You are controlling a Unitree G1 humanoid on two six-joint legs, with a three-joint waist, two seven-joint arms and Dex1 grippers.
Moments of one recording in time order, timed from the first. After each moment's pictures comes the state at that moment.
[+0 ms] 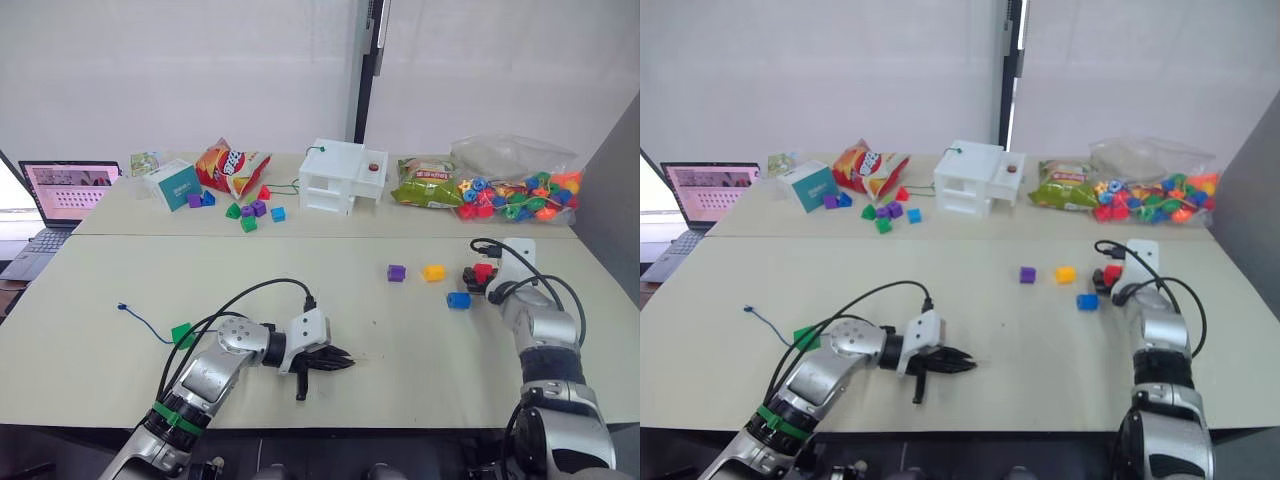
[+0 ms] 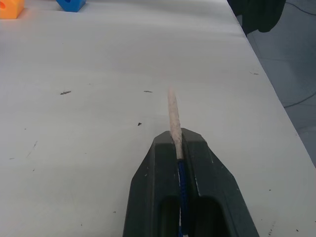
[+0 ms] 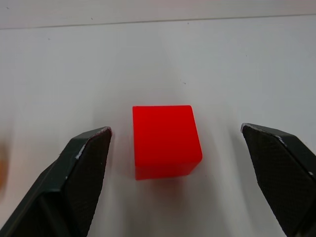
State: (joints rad) left arm -0.41 0.42 -0.37 -0.01 -0.17 0.27 -1.13; right arm -0.69 -0.48 -0.29 0.62 0.12 0.49 0.11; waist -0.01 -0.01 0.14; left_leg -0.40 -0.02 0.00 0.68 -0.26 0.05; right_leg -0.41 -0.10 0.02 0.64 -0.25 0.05
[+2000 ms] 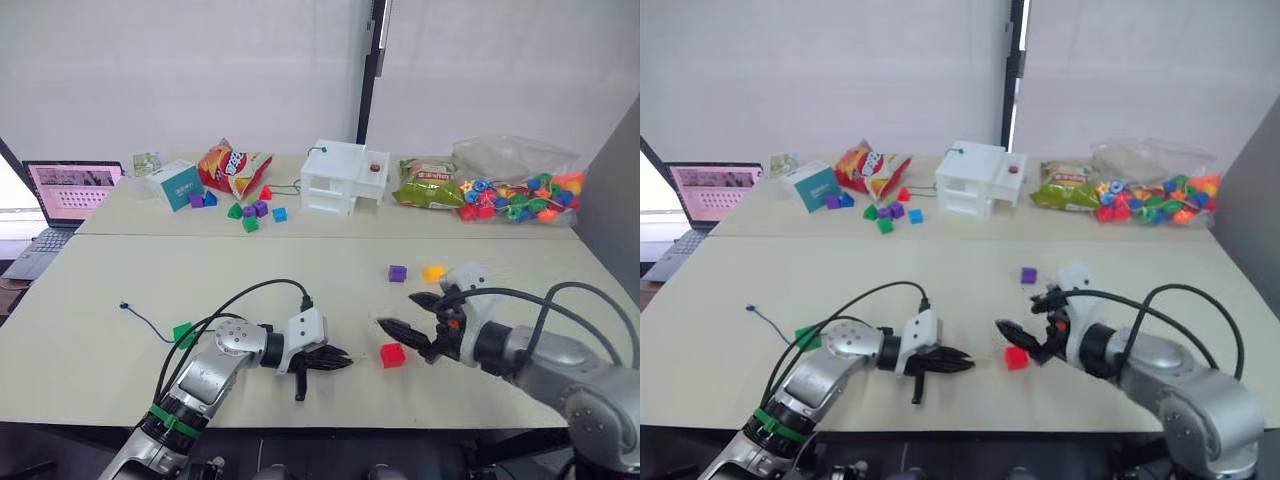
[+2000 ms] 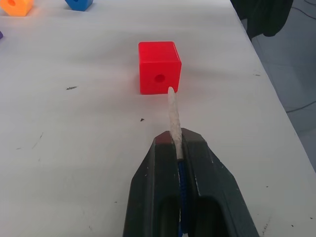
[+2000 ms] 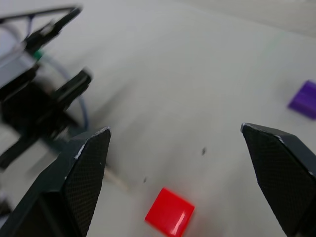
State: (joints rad) left arm -0.39 0.43 -0.36 -0.02 -0.18 0.28 -1.11; right arm -0.23 -0.75 -0.15 -0.67 0.70 1.13 0.66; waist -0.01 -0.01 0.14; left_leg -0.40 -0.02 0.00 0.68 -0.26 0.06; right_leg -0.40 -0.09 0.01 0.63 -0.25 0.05
